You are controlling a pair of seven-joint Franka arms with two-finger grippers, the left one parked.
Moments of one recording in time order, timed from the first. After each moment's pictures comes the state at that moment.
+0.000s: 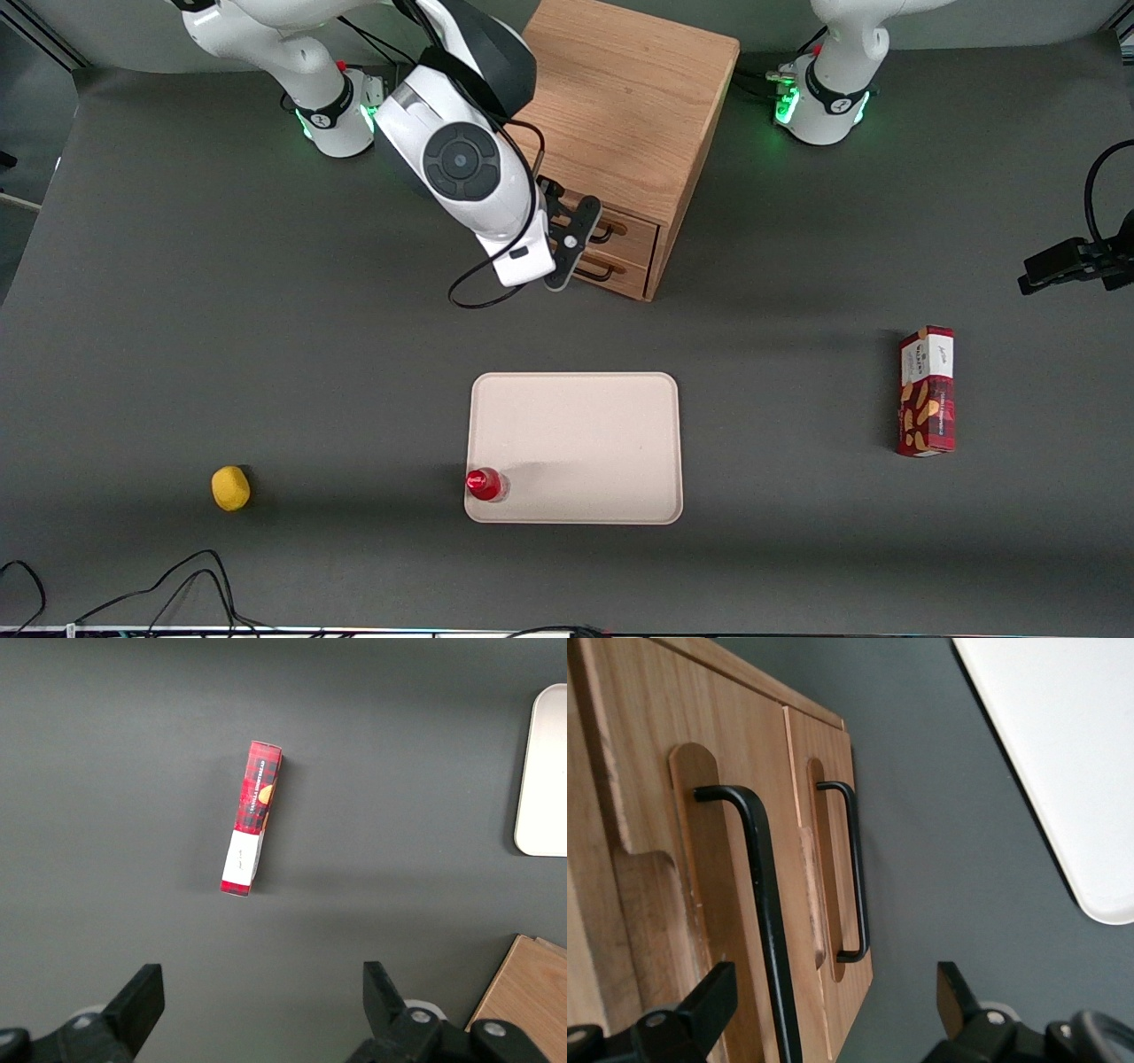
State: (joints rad) arm 0.52 0.47 0.25 -1.40 0.15 1.70 -0.34
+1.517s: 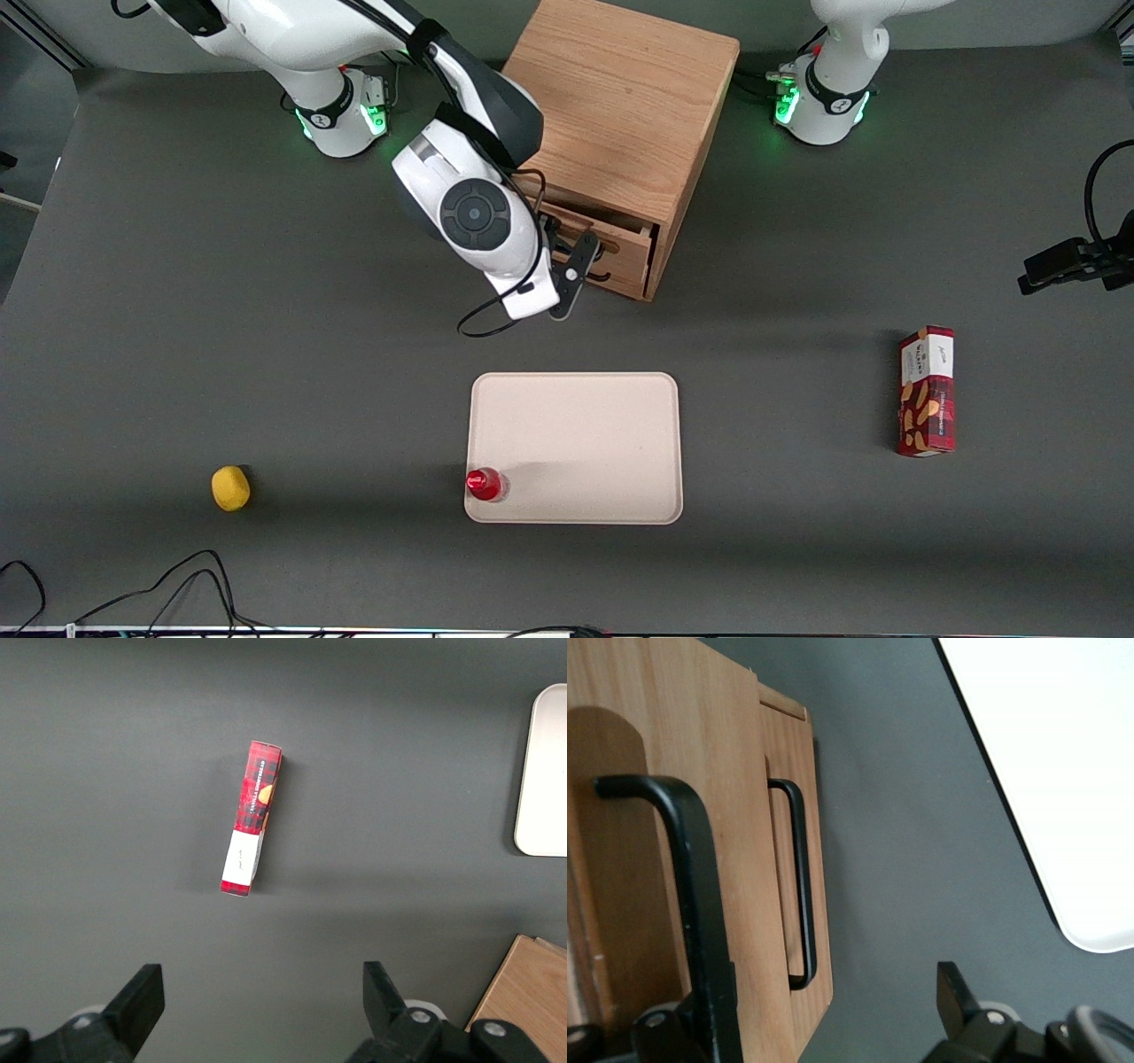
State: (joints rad) arm 0.47 0.54 0.27 -1.43 0.10 1.79 -0.41
